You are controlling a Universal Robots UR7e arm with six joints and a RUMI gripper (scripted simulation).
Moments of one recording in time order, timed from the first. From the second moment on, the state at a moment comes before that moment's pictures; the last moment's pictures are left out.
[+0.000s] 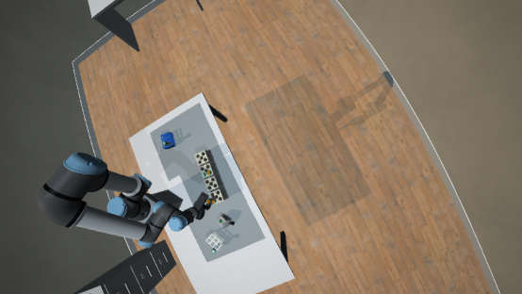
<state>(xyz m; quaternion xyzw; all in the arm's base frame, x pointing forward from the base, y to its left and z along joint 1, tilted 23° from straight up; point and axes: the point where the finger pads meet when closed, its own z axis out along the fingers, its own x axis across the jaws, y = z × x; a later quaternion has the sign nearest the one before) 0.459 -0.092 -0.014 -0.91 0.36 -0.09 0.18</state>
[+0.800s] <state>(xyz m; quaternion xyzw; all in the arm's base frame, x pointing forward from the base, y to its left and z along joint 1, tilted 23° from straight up) 0.483 -0.112 -0.041 -0.91 0.36 -0.09 0.18</state>
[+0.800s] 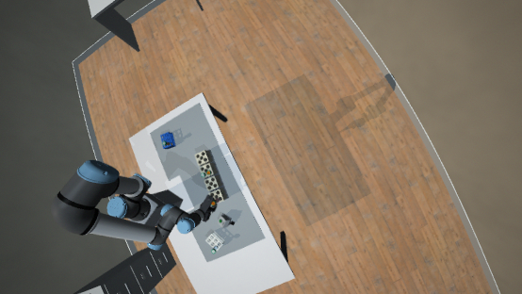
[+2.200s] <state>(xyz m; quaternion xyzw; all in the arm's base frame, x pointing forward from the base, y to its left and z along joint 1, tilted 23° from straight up) 0.495 -0.102 -0.078 -0.91 0.36 -0.09 0.18</state>
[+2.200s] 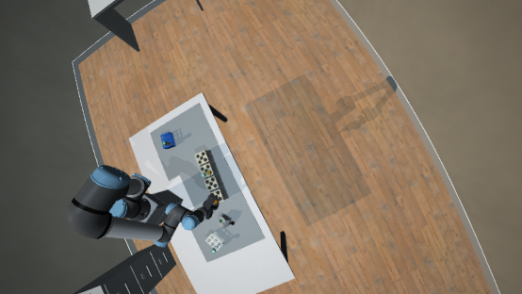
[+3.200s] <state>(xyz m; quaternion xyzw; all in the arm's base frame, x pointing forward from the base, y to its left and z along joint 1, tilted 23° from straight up) 0.505 -0.093 -0.110 -0.91 0.36 -0.09 0.18</state>
